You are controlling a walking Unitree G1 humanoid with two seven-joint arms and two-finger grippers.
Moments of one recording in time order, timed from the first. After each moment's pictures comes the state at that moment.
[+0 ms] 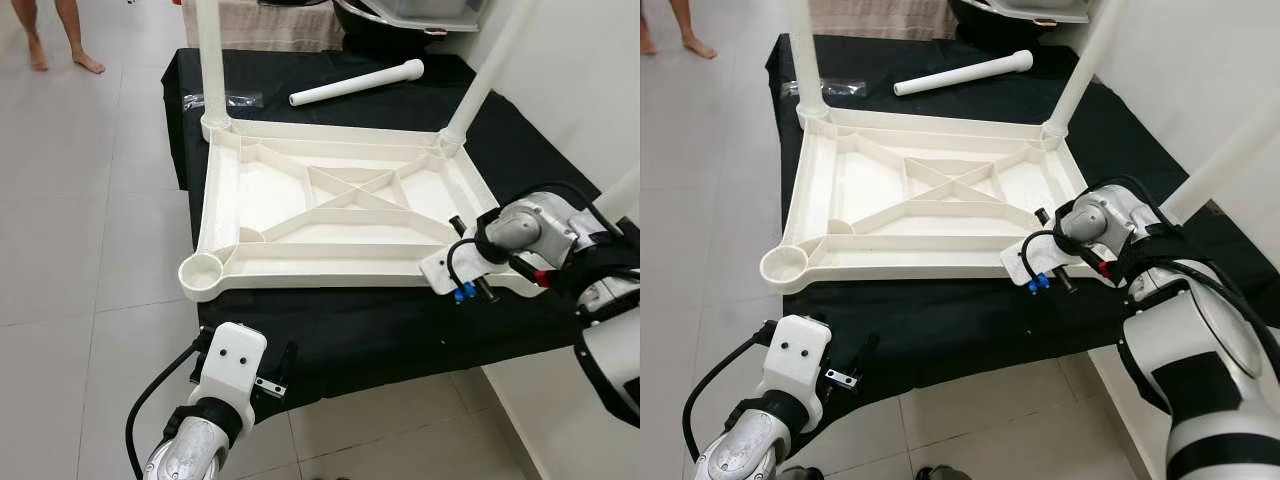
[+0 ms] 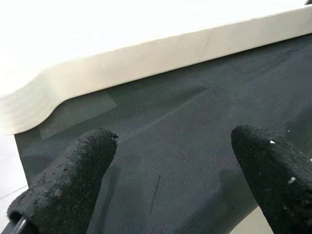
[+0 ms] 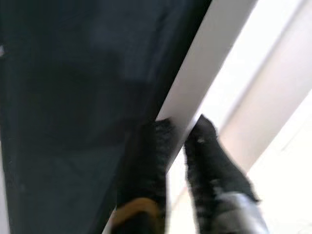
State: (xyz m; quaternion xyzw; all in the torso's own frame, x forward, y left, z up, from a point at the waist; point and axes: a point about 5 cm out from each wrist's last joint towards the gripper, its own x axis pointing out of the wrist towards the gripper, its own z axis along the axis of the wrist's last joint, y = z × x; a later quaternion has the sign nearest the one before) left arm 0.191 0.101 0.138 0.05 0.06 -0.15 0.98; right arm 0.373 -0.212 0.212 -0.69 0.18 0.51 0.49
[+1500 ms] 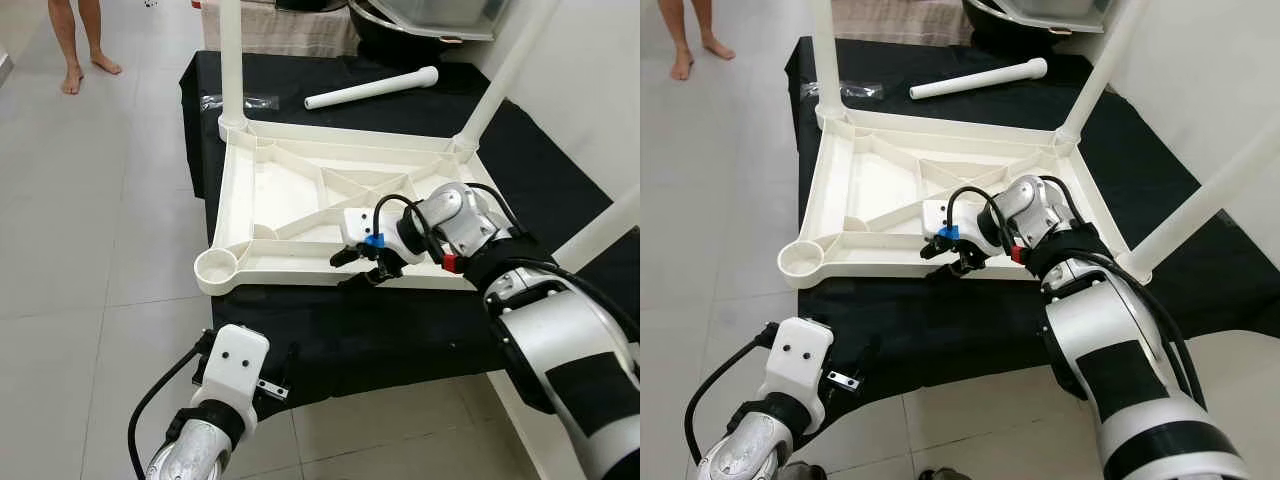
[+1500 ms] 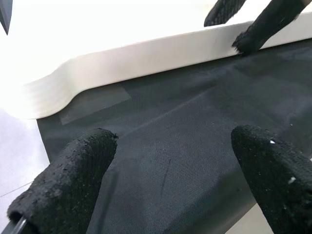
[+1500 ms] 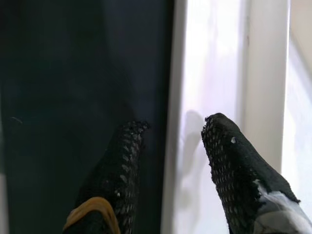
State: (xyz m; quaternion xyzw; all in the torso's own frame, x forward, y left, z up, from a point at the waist) left arm 0.190 0.098 0.138 0.05 0.05 -0.15 0.99; right arm 0.385 -0.127 0.206 -0.45 0.20 0.59 0.64
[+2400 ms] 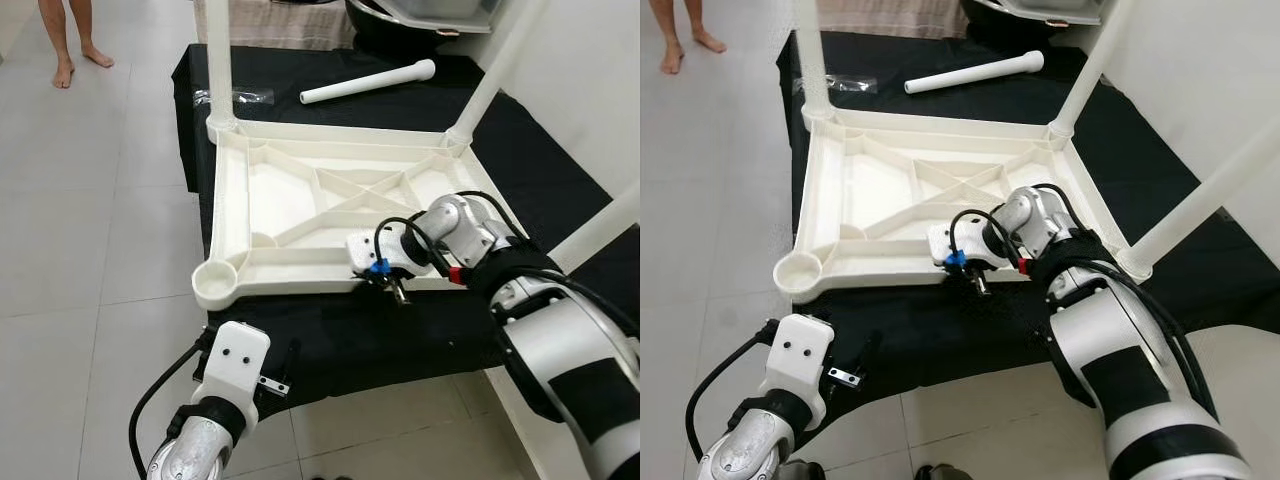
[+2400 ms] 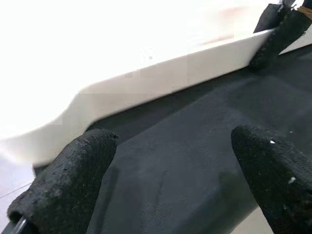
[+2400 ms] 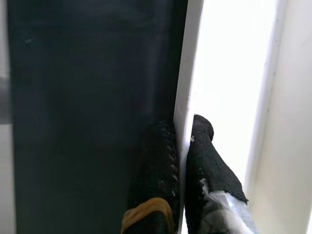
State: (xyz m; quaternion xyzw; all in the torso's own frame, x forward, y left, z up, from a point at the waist) left arm 0.191 0.098 0.140 0.05 0.05 -0.15 0.99; right arm 0.375 -0.134 0.196 -0.50 0.20 0.62 0.57
